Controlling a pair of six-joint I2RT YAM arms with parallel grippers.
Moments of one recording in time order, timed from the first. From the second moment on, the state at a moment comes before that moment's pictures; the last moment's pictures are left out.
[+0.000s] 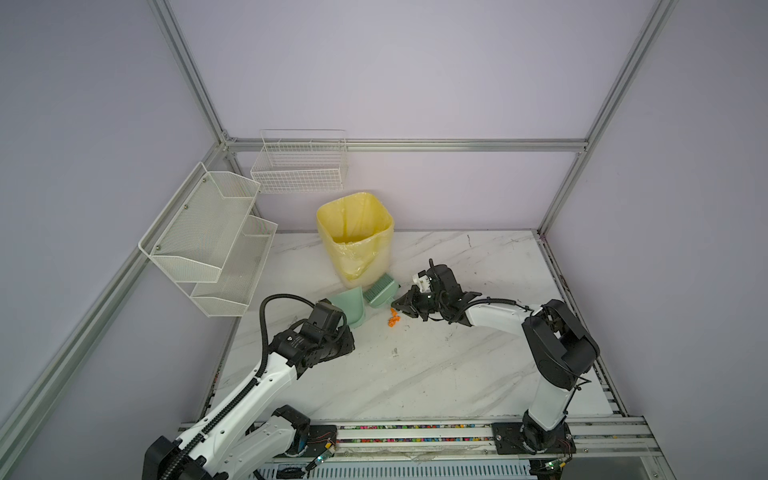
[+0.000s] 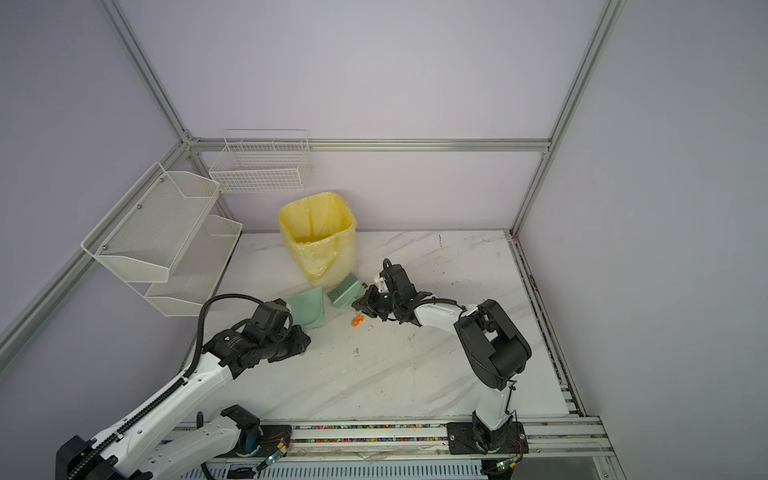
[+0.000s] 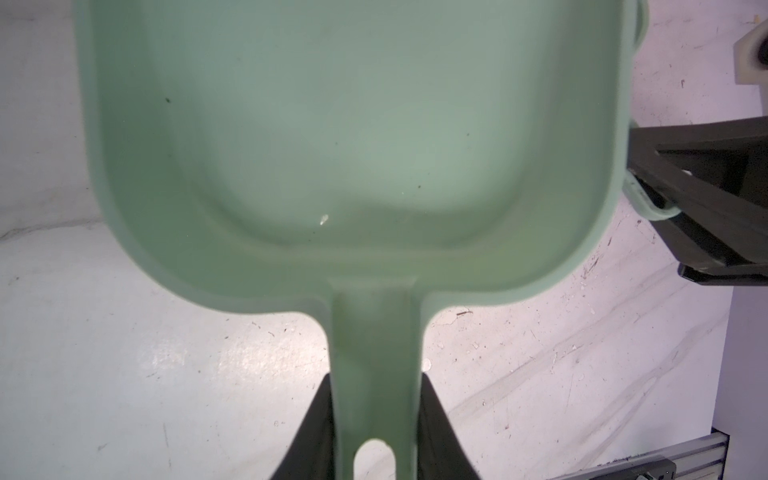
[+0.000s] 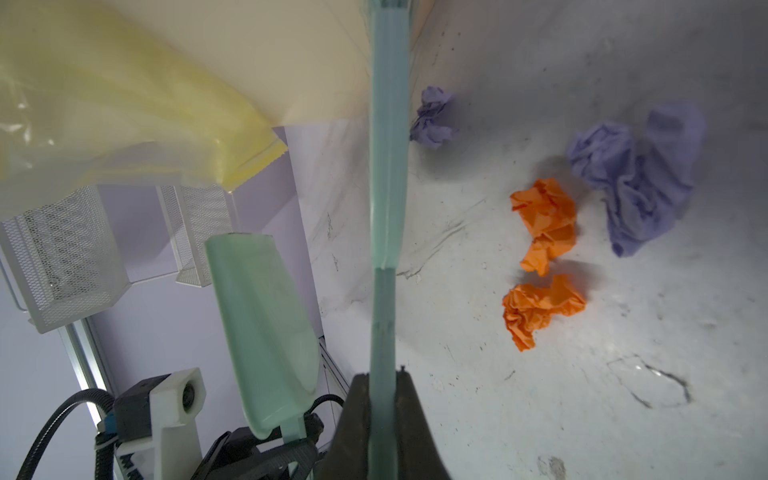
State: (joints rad) left arm -0.49 0.96 0.74 -0.78 0.00 -0.78; right arm 0.64 1.81 1.05 0.13 -0.57 1.19
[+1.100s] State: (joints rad) left arm -0.60 1.09 0.81 -0.89 -0.05 -0.59; right arm 0.49 1.27 0.91 -0.24 -0.51 1.11
